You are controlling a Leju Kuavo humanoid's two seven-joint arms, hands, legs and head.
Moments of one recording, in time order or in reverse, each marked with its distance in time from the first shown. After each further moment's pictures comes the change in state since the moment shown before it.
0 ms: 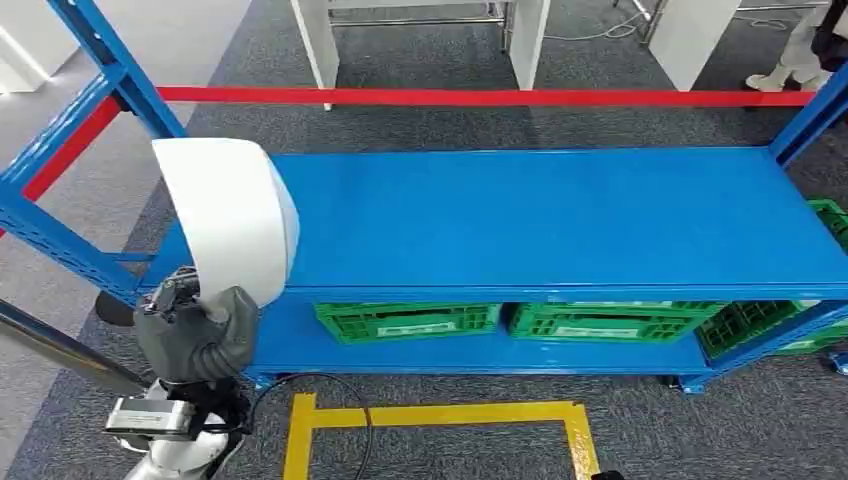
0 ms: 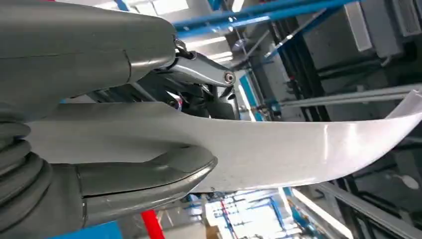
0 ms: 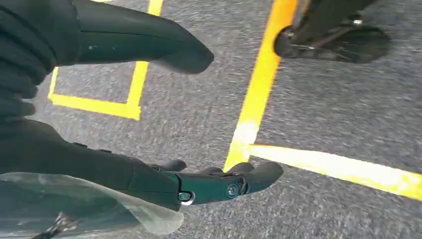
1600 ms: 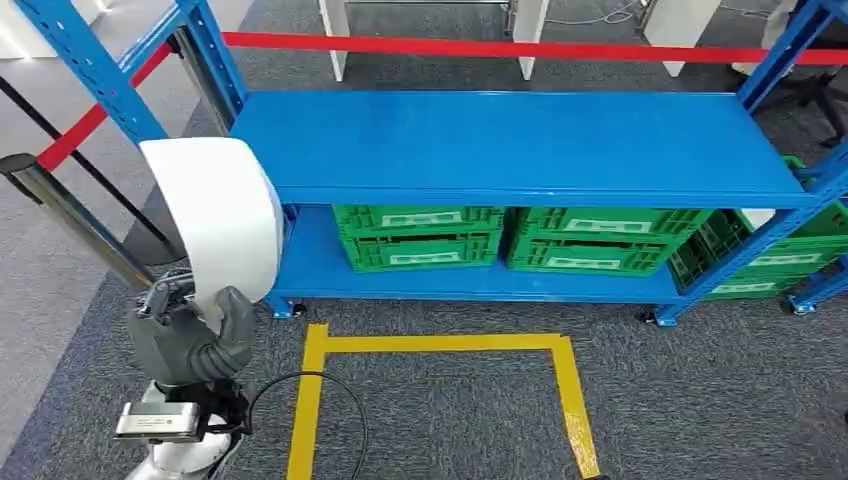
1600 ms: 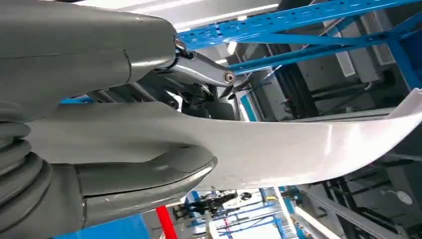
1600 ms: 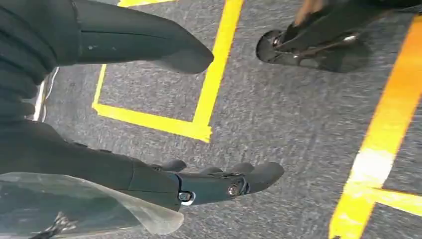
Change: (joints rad) left arm 0.020 -0.010 0.013 -0.017 -0.067 0.055 0.007; right arm -0.006 0.010 0.000 0.000 0.022 0.019 0.036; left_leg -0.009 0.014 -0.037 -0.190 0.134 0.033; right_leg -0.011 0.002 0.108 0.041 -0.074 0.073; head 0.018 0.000
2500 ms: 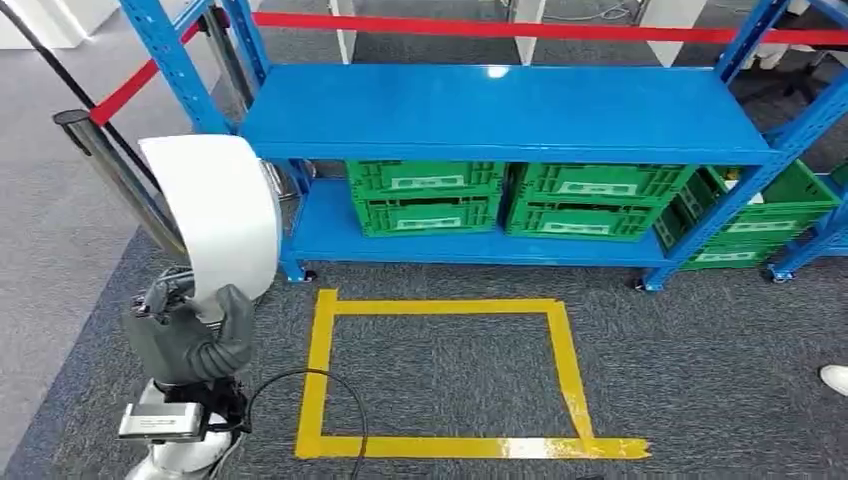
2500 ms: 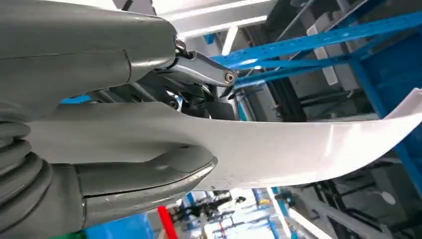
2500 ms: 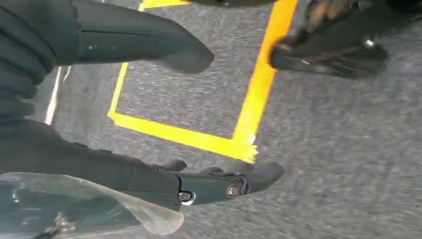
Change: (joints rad) left arm -0.003 -0.002 0.003 -0.007 -0.024 0.001 0.006; right arm 0.003 0.006 0.000 0.001 0.000 0.003 0.002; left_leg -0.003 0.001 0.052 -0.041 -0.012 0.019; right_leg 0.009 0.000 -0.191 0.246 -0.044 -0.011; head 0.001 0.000
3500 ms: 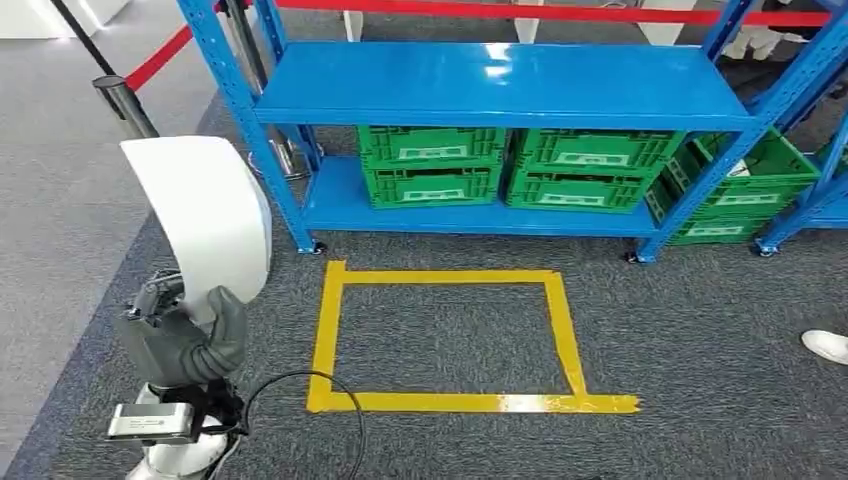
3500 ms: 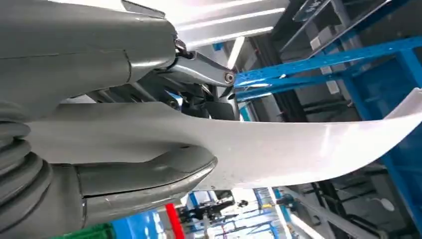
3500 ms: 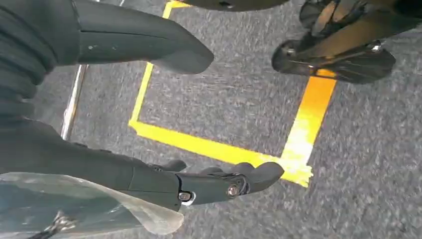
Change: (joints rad) left arm 0.019 -0.005 0.014 -0.010 0.016 0.001 0.000; right arm 0.003 -0.001 0.000 0.002 -0.003 0.024 -0.008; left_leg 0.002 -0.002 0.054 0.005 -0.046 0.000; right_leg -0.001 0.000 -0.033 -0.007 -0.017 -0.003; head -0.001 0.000
